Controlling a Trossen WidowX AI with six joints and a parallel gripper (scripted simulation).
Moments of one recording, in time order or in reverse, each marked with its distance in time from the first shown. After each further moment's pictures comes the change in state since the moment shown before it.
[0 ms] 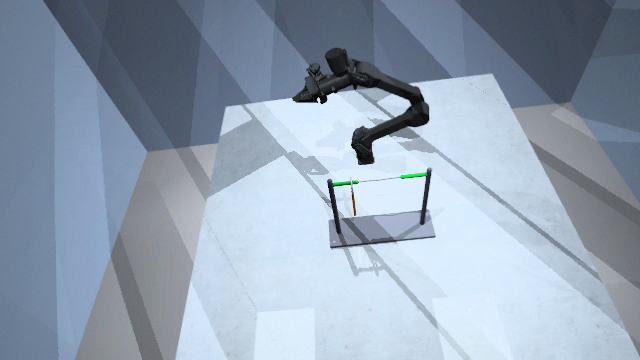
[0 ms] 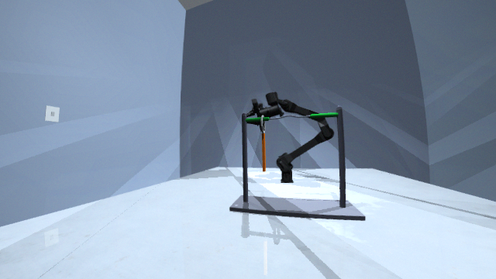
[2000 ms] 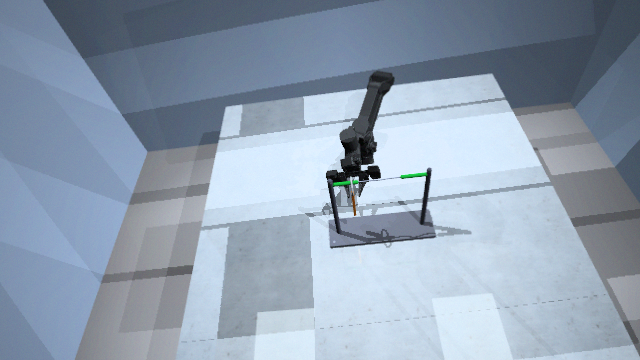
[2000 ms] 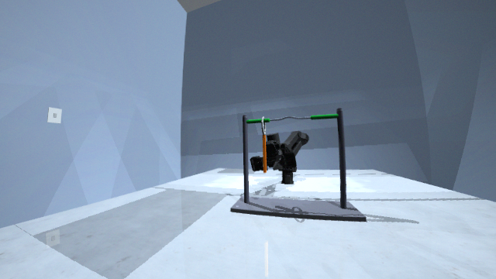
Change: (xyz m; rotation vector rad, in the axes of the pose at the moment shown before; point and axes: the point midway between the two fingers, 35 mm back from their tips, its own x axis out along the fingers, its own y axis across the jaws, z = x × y) arm -0.044 -0.038 -0.349 -0.963 0.660 1.212
